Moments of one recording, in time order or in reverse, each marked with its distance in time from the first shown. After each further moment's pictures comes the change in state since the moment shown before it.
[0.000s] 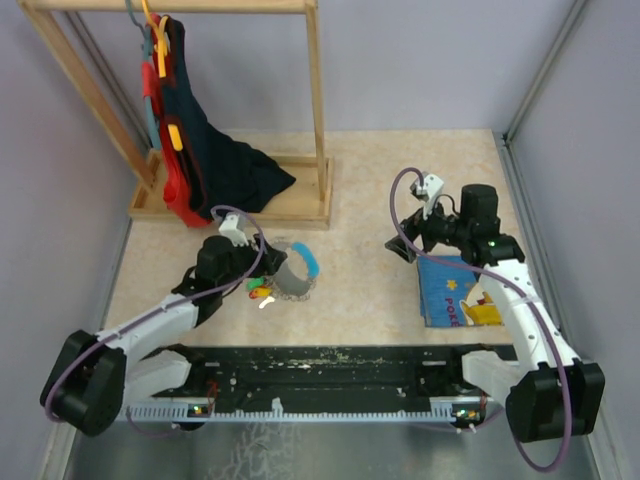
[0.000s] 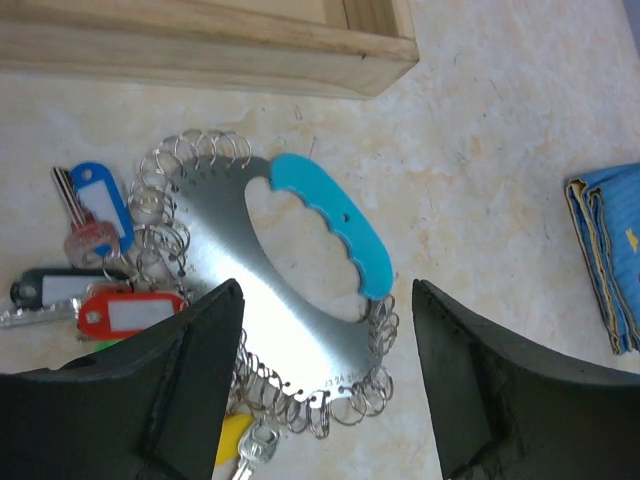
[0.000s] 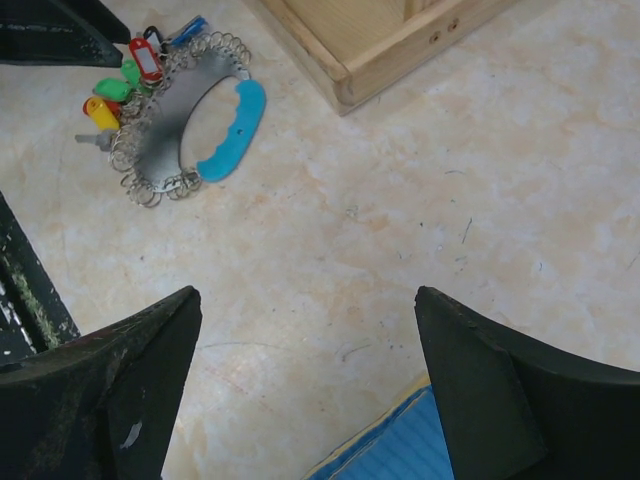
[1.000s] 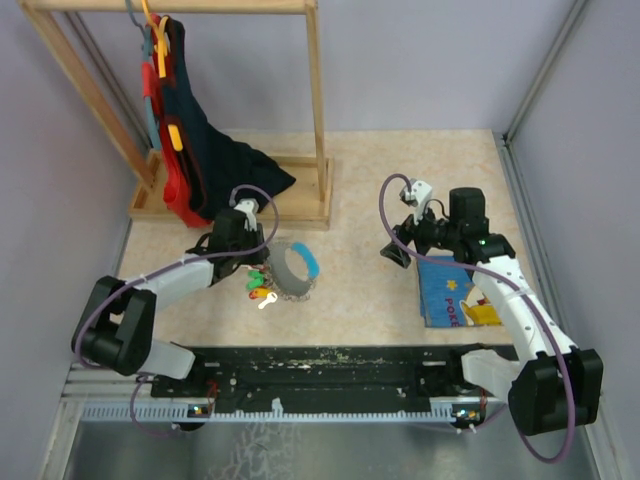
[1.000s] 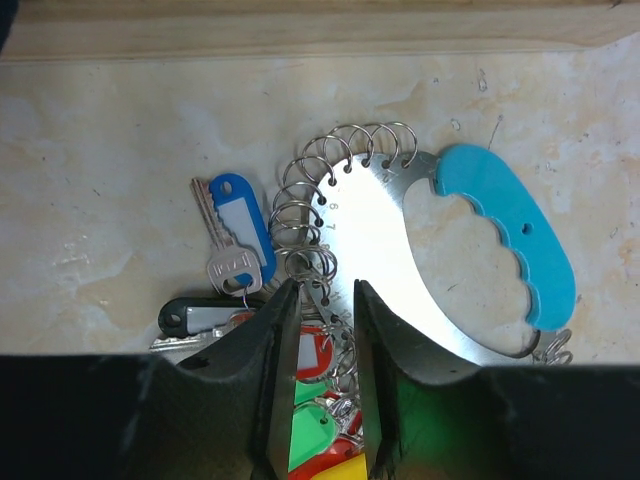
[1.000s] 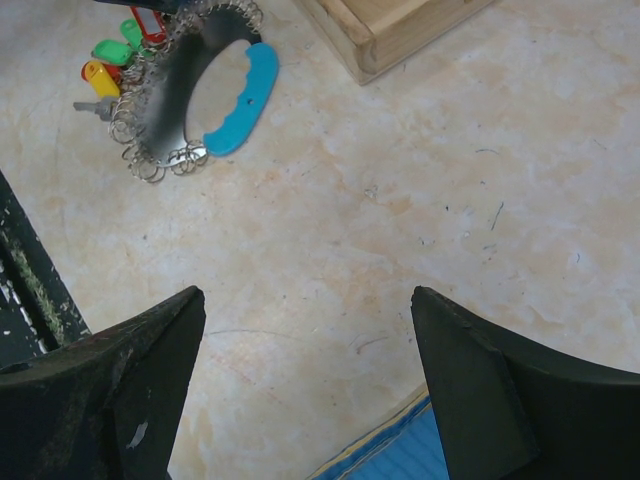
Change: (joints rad) left arm 0.086 0.369 0.313 -0.298 -0.056 0.235; right arm 0.059 0.042 -0.025 -0.008 0.040 -0.022
